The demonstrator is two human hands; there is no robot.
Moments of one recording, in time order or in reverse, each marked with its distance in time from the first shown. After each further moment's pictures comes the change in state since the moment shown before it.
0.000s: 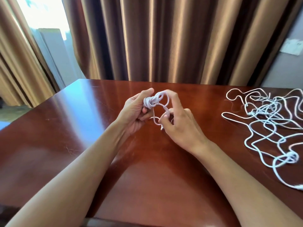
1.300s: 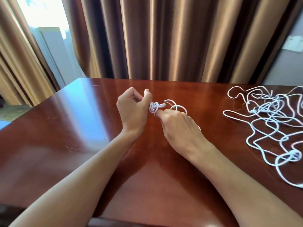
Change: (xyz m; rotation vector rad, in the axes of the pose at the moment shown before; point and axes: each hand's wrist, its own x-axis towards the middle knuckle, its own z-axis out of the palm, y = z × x) left_hand 0.002 -0.021 0.001 0.678 0.584 0.749; right_hand -0.005 -0.018 0.005 -0.452 -0.058 -0.143
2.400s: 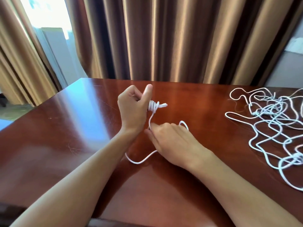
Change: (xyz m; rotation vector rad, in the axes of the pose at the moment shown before) left_hand 0.006 0.002 -0.006 -0.063 -0.086 0.009; right_hand -0.006 -0.010 0.012 -0.055 -0.125 -0.112
